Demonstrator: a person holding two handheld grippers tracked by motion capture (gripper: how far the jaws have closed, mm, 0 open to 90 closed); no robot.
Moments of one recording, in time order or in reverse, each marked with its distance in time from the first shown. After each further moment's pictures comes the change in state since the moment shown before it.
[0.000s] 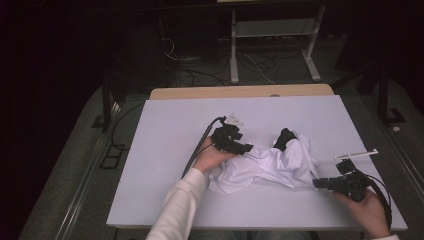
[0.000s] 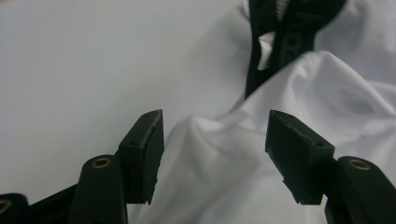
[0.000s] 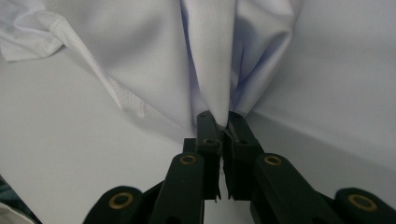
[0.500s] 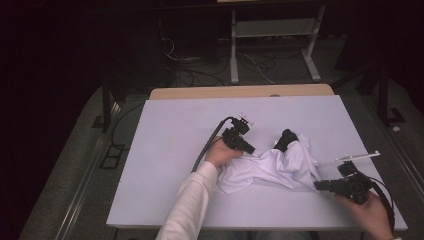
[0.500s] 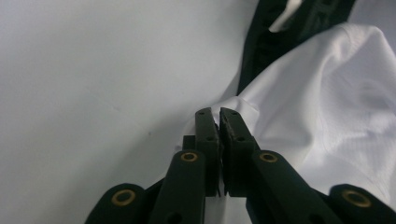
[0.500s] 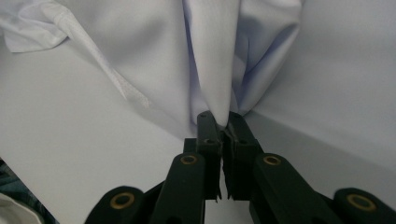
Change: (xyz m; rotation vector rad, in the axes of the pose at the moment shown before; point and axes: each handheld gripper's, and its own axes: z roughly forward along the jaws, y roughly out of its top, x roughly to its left) left arm 0.005 0.005 0.029 0.226 -0.122 -0.103; right arm 0.001 -0.004 -0.003 0.004 0.007 -0.001
